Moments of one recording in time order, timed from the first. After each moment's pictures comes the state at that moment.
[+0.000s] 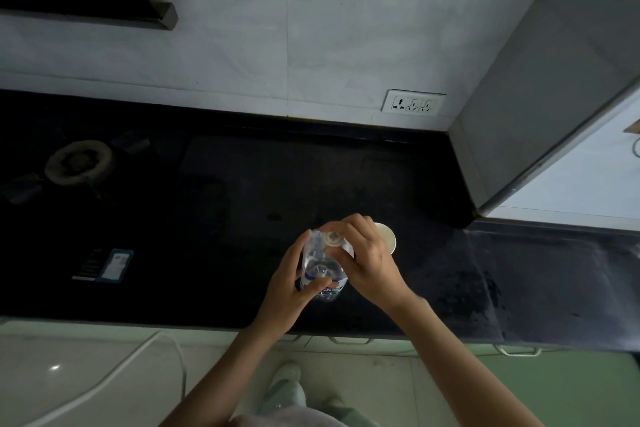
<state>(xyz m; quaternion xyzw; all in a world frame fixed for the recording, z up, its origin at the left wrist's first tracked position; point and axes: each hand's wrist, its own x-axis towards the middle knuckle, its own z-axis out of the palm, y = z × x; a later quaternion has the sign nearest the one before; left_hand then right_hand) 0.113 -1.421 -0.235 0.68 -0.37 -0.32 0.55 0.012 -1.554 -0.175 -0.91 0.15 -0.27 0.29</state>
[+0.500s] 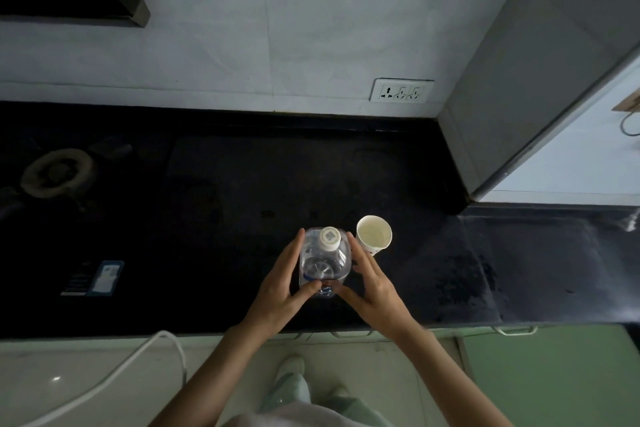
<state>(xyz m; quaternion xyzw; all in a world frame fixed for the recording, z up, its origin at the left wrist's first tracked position) 0.130 -1.415 -0.245 0.70 -0.44 -0.33 0.46 -0.031 -1.537 -0.229 -0.85 0.24 -0.16 0.44</state>
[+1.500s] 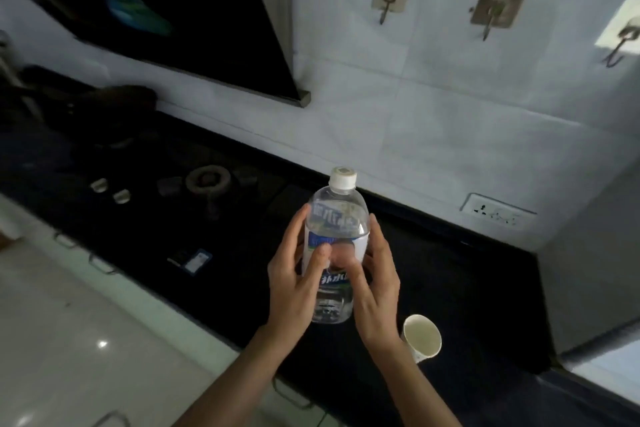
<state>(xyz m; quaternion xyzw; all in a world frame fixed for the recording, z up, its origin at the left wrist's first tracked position) 0.112 -1.415 -0.103 0.64 -0.25 0.07 0.73 0.062 -1.525 -0.119 -0.75 0.04 -0.34 0.57</state>
